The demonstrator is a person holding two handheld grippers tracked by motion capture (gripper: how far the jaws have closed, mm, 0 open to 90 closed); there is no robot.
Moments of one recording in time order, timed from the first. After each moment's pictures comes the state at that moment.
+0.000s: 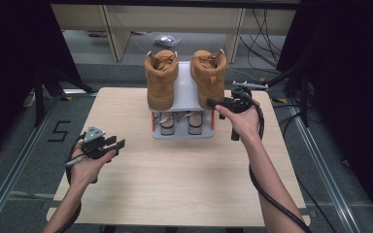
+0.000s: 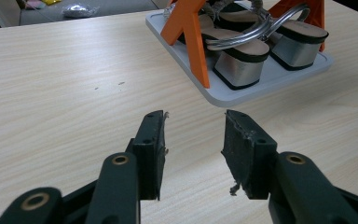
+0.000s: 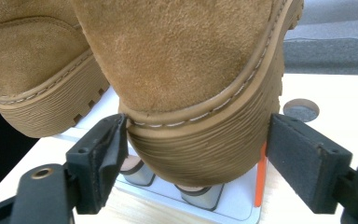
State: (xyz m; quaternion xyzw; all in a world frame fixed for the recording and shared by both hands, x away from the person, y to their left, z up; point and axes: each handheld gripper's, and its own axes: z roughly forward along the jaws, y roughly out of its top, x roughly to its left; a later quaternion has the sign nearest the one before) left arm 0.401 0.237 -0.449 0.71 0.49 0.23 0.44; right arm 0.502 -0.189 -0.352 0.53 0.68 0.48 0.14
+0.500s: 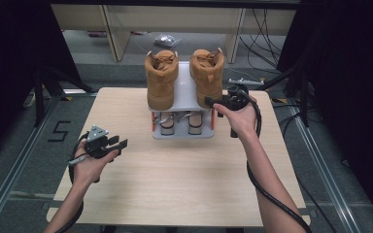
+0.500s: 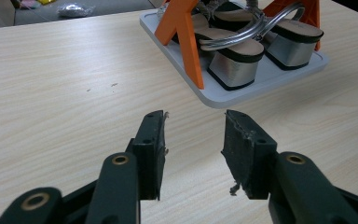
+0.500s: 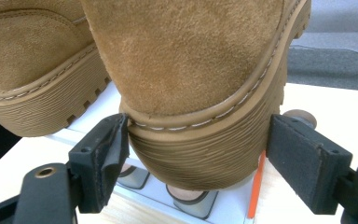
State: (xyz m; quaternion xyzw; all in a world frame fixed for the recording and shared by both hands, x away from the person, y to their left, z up) left arm 0.404 0.231 -0.449 0.72 0.49 0.22 0.44; right arm 0.511 -0.182 -0.349 0.51 0.70 0.47 0.15
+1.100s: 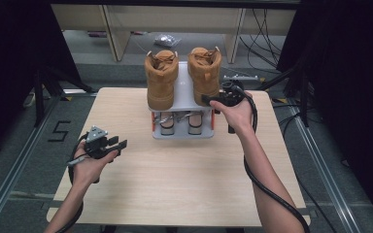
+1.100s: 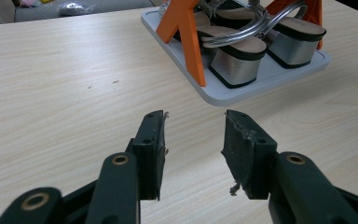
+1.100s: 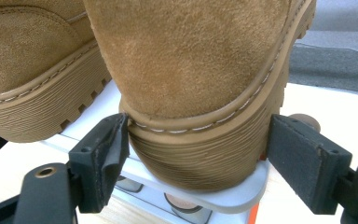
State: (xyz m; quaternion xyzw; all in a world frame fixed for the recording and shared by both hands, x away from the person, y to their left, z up) left arm 0.404 0.232 -0.452 0.72 0.49 0.22 0.44; right arm 0.525 -0.173 -0.348 0.51 0.71 0.46 0.15
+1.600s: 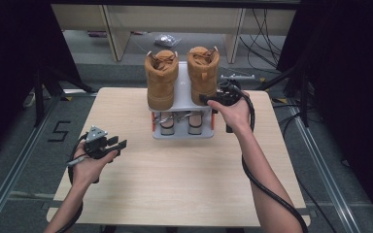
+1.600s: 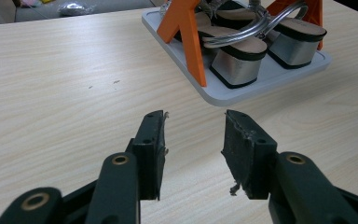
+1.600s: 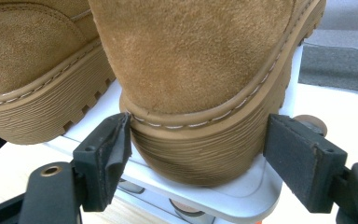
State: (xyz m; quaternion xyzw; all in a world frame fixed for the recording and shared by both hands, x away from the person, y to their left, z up) left arm 0.403 0.235 -0.452 0.71 0.49 0.22 0.45; right arm 0.528 -0.167 -0.349 0.50 0.72 0.46 0.15
